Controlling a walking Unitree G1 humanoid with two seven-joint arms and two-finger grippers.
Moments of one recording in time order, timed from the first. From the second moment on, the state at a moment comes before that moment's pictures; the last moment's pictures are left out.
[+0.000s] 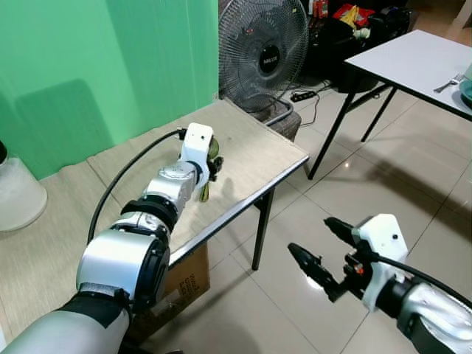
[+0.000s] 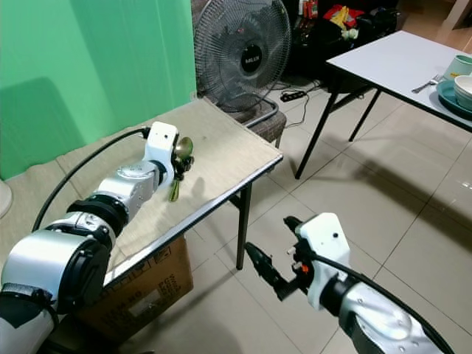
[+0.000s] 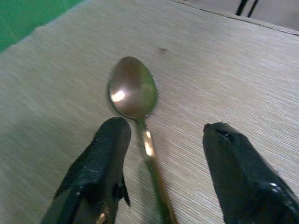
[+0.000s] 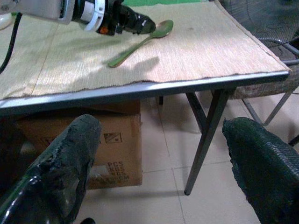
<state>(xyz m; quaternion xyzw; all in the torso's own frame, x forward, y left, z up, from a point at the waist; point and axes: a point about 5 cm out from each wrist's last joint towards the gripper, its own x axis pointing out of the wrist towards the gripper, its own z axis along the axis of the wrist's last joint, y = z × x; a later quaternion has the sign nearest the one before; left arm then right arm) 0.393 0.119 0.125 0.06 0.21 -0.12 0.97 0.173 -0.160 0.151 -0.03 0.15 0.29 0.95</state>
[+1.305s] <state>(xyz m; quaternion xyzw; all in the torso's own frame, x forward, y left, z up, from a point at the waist) 0.393 0.122 0.124 0.06 0.21 -0.11 0.97 0.163 -0.154 0.158 -0.02 0.15 0.29 0.94</state>
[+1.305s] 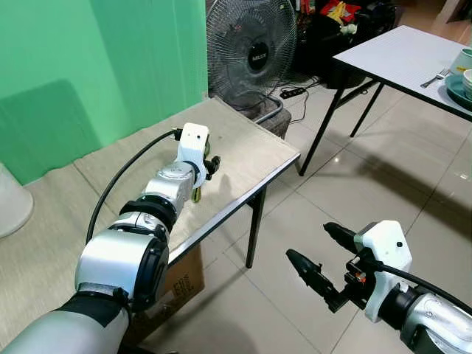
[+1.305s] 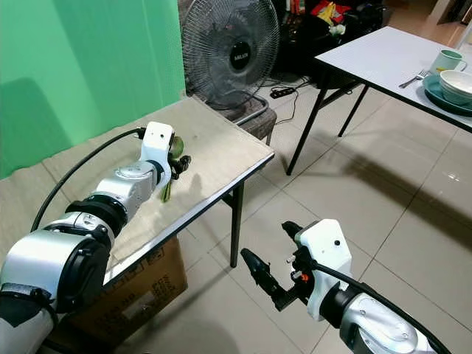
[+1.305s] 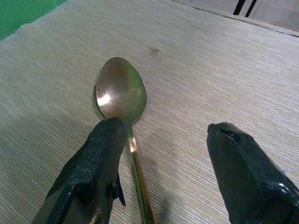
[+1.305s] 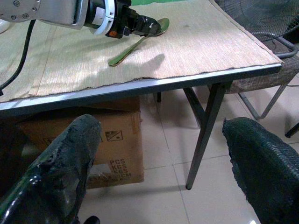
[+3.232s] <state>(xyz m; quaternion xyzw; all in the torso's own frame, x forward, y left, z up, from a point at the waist) 0.389 0.136 0.114 0.03 0.25 -0.09 0.96 0.156 -0.153 0.166 -0.01 0.16 0.27 0.95</state>
